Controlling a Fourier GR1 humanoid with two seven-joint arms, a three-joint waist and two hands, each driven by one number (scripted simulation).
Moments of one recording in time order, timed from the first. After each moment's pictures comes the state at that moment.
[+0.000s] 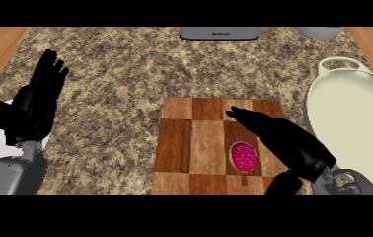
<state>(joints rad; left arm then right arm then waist) -0.19 0.36 -0.01 -1.62 0.24 0.25 0.19 -0.27 -0.48 0.46 -1.91 0.24 0.46 0.58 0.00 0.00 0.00</state>
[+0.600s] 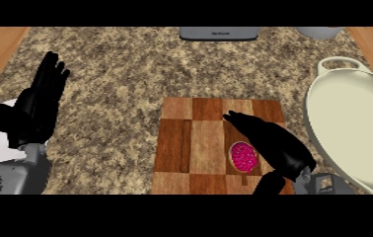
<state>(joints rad) -0.18 0.31 0.02 -1.64 0.17 0.23 0.21 -0.21 -0.36 0.46 -1.83 0.47 0.49 0.53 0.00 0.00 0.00</state>
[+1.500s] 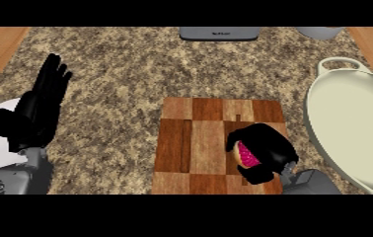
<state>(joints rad) -0.16 0.25 0.06 -1.68 0.12 0.17 0.23 -0.19 -0.30 0.46 -1.63 0.71 0.47 0.25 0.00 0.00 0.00</state>
